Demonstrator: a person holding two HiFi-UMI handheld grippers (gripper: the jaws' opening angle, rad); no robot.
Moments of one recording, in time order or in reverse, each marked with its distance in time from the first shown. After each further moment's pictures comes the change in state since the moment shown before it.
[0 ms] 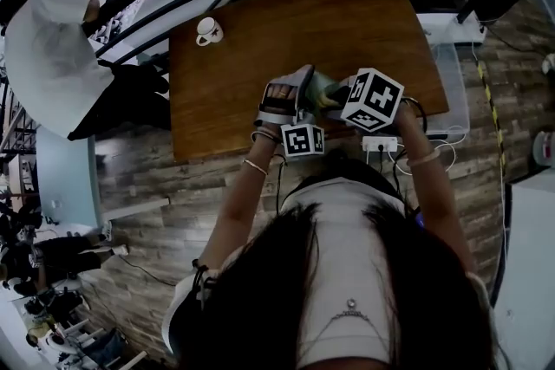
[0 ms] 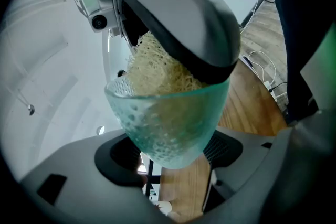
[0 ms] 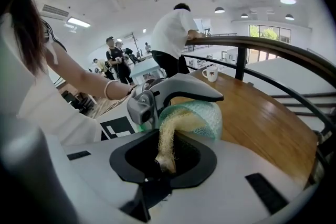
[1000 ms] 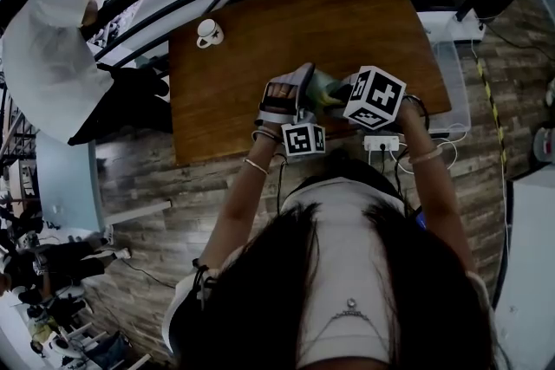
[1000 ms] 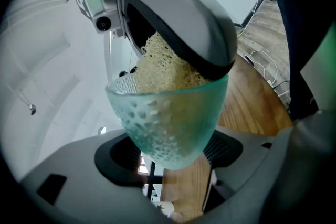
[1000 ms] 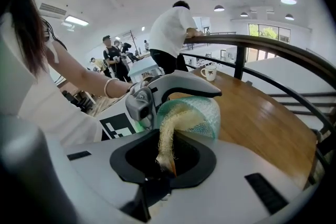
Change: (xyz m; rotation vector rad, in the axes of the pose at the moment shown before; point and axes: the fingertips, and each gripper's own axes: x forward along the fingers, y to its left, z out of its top) left arm 0.002 0.007 -0.005 -0.001 -0.015 0.016; right arm 0.002 -0.006 0.002 0.002 0.022 -0.011
